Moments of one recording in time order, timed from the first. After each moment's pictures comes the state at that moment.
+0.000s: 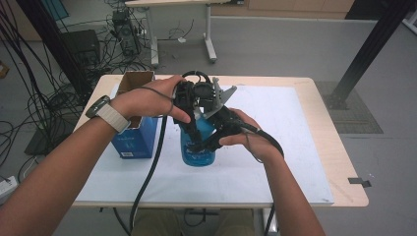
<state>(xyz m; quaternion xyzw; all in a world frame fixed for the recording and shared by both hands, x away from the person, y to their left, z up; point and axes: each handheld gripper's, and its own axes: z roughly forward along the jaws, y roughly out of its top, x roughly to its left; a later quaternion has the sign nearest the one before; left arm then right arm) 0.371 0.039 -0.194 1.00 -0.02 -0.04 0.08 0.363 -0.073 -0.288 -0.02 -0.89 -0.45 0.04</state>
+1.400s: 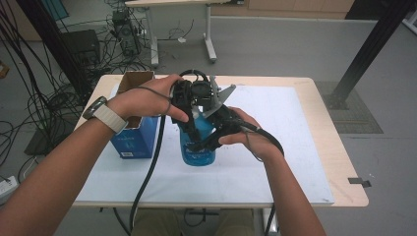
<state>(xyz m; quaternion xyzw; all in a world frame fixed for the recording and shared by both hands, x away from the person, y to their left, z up) 0.371 0.043 -0.192 0.99 -0.02 -0.04 0.09 0.365 -0.071 -0.285 0.00 -0.89 -0.45 0.04</state>
